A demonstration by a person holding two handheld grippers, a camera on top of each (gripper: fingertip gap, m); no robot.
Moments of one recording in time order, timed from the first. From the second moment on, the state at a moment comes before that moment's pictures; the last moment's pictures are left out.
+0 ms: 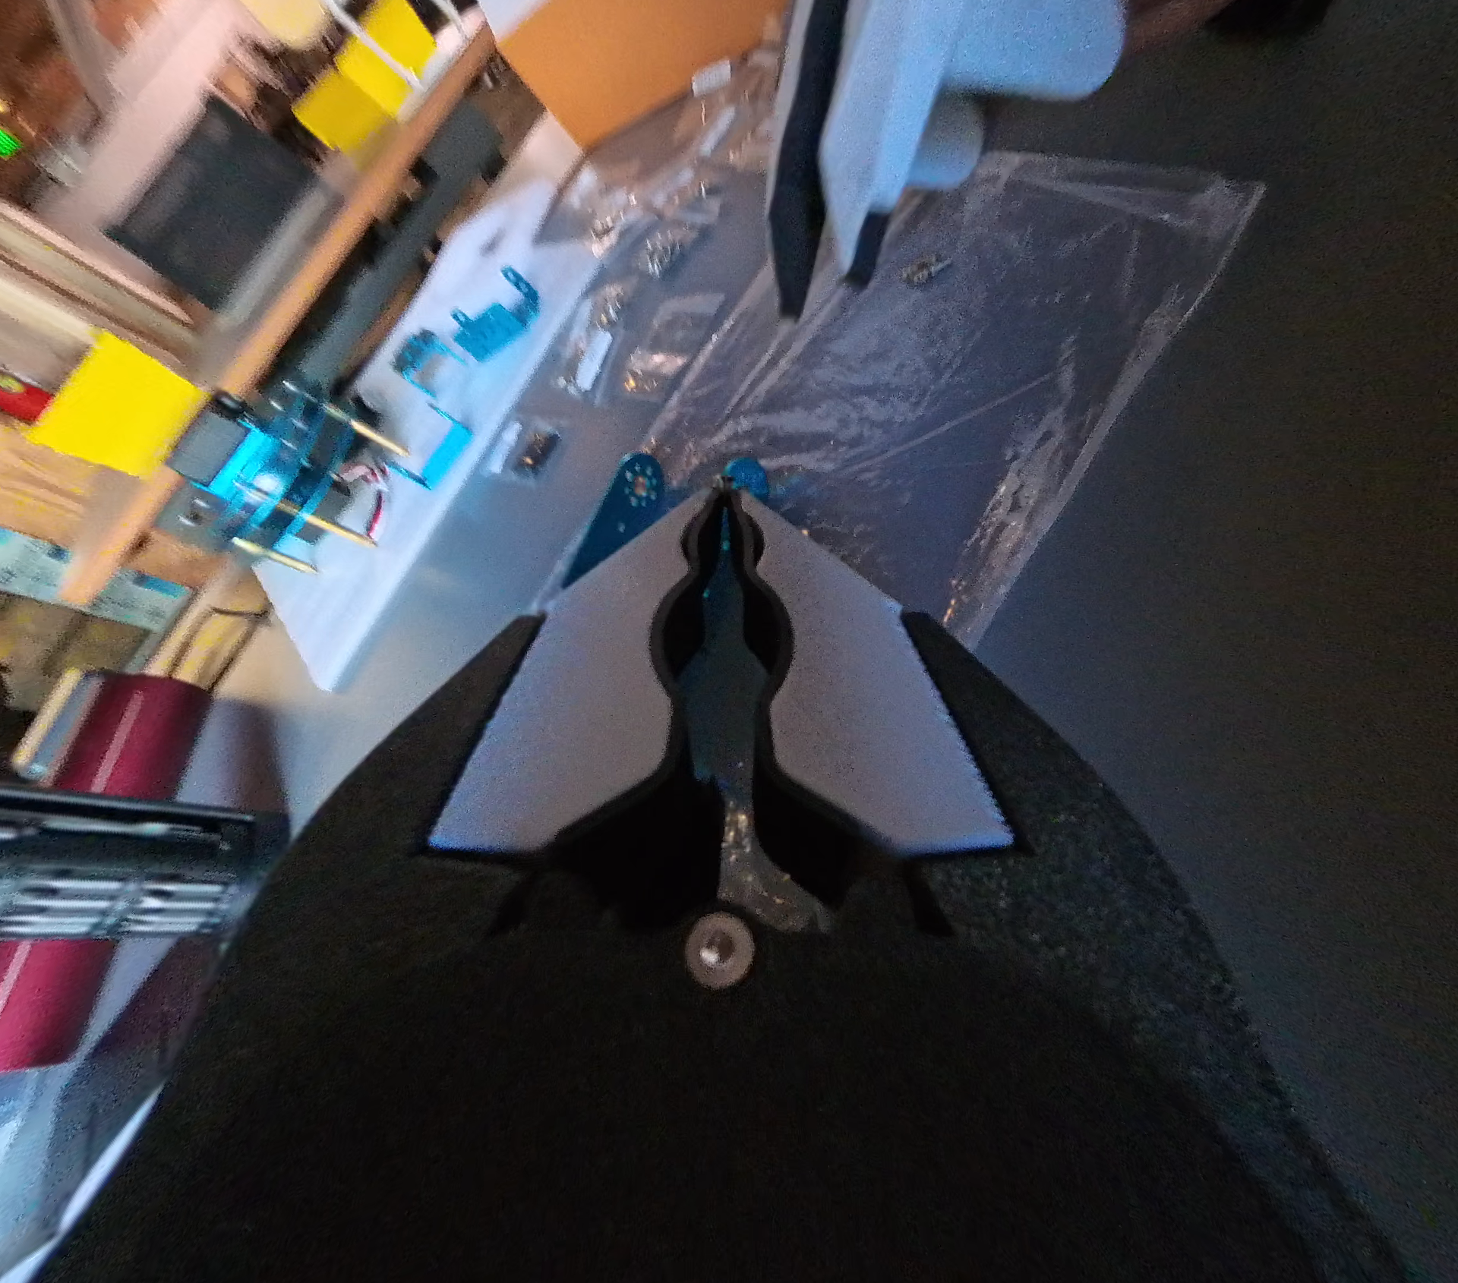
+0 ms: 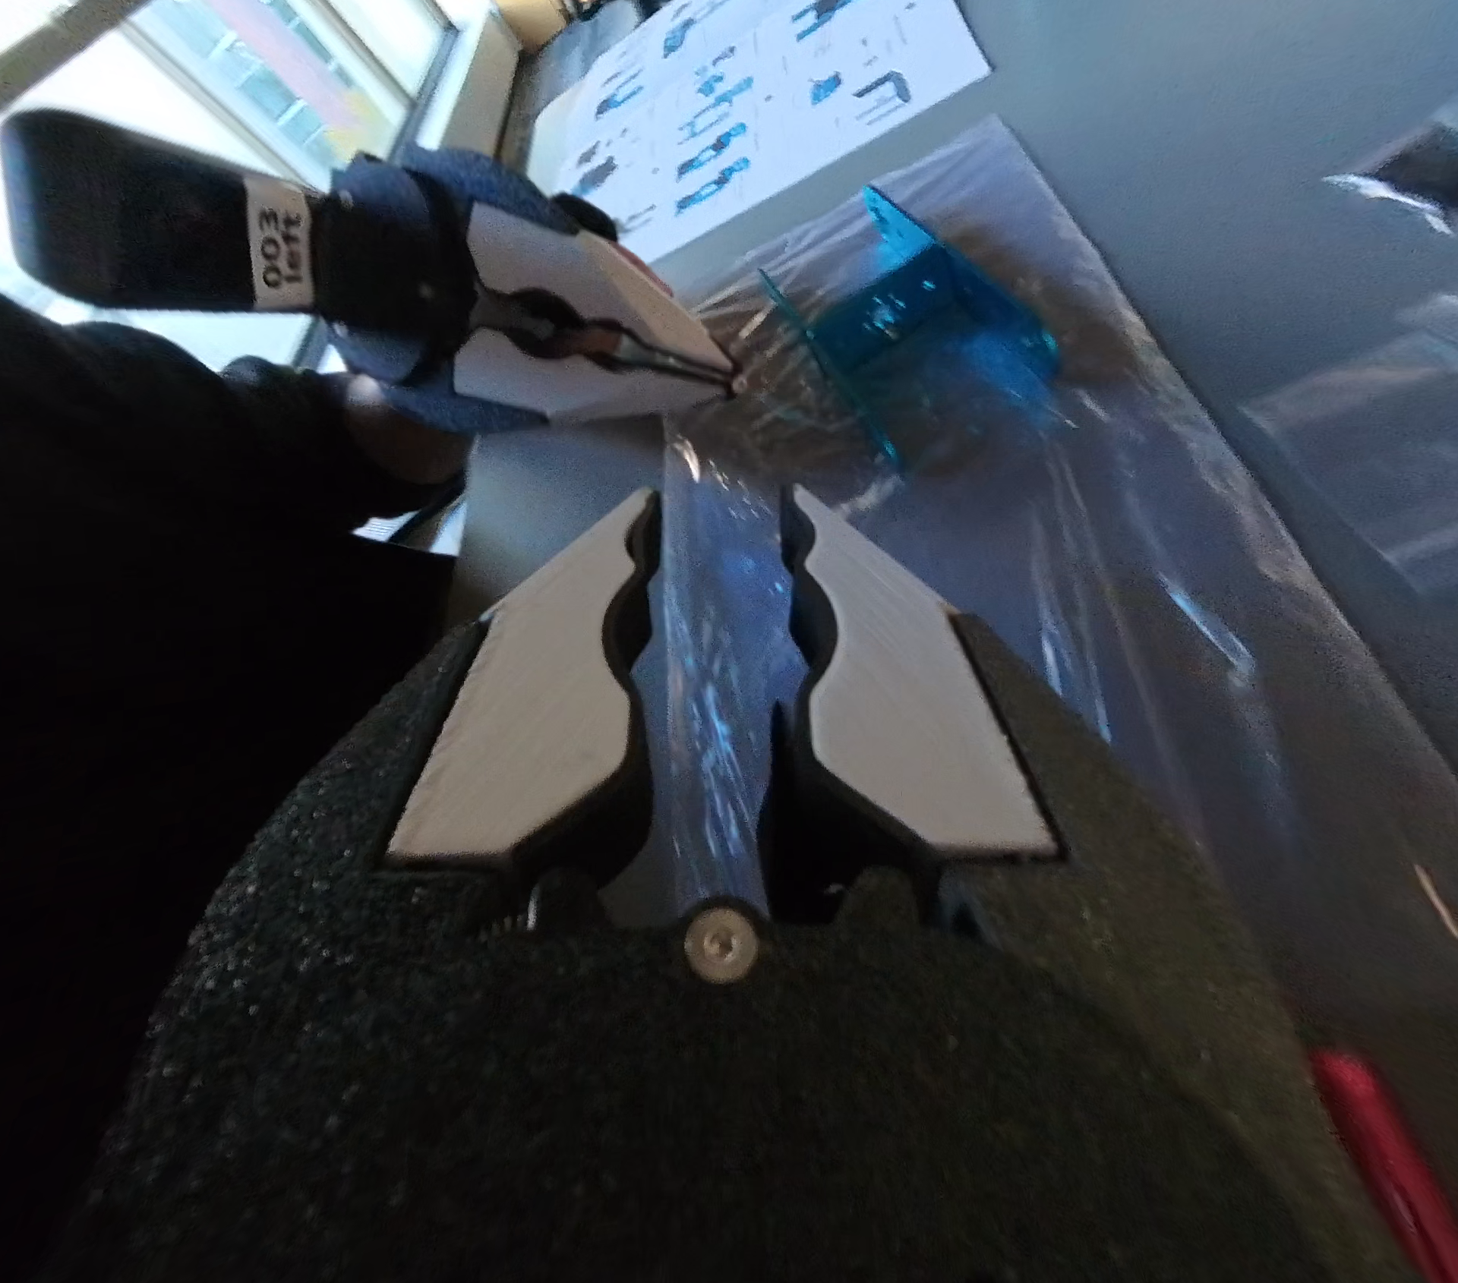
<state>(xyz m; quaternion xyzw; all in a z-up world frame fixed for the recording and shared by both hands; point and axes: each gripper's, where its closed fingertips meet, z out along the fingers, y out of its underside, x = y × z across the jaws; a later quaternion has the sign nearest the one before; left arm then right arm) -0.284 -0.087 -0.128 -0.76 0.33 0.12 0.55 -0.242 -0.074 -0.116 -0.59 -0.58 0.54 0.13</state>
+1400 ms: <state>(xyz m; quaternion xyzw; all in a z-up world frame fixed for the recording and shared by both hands) -0.286 -0.101 -0.116 -0.74 0.31 0.10 0.59 -0.269 -0.102 -0.114 -0.52 -0.65 0.53 0.17</state>
